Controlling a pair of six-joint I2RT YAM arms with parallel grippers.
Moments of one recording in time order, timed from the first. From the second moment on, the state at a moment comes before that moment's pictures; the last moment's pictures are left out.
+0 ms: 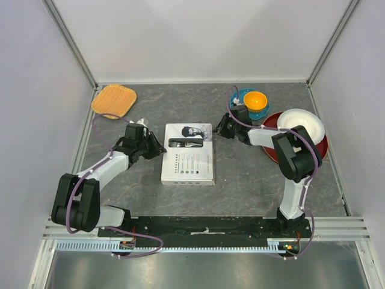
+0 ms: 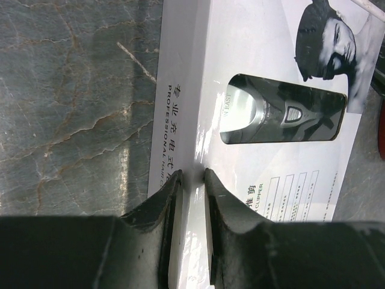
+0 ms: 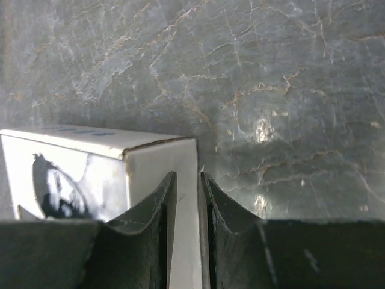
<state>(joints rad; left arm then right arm) -0.24 1.35 0.66 -0.11 0.23 -0.62 0.40 1.90 1.07 0.15 -0.14 0.73</state>
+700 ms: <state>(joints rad) -0.25 1.11 0.68 -0.38 -0.03 -0.67 0.40 1.71 0.99 0.04 0.09 0.73</state>
